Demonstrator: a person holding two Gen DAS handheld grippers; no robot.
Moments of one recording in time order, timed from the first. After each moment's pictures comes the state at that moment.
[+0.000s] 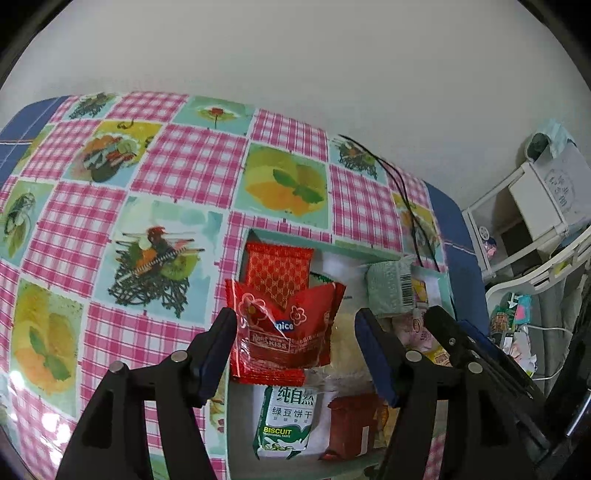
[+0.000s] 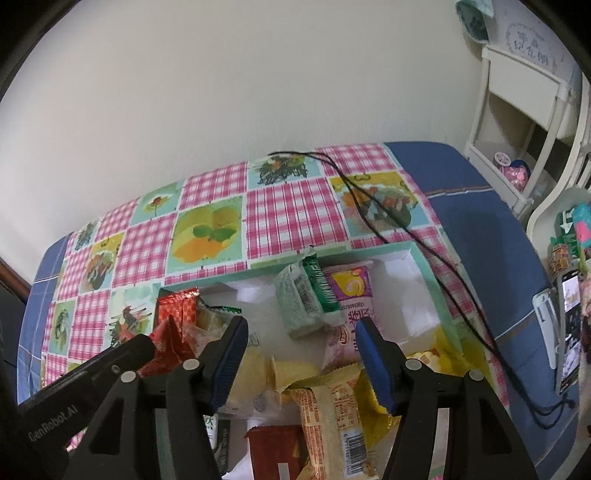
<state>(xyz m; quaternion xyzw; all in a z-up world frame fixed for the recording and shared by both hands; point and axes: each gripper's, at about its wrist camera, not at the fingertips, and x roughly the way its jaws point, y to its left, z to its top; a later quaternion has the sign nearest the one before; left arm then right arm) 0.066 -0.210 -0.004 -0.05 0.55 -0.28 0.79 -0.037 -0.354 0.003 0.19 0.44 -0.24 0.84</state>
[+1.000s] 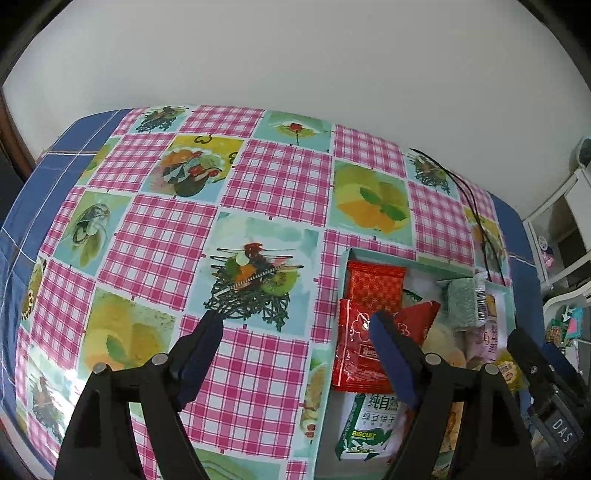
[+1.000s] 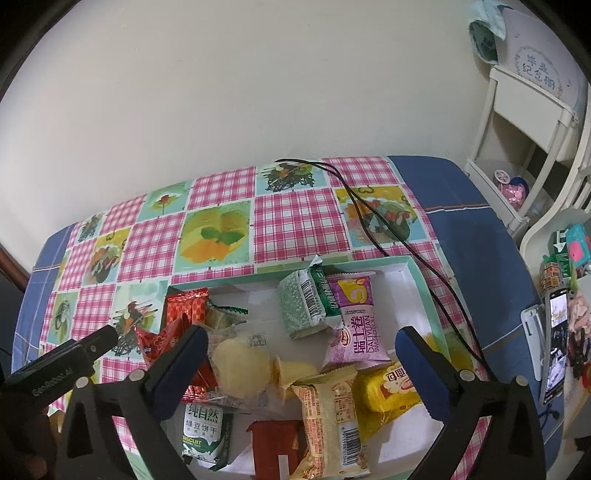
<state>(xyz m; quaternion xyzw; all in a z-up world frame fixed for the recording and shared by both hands) 0.083 -0.175 -0.006 0.02 0.54 -0.17 0.82 -0.036 -0.345 0.019 0.16 0.45 -0.24 0.85</state>
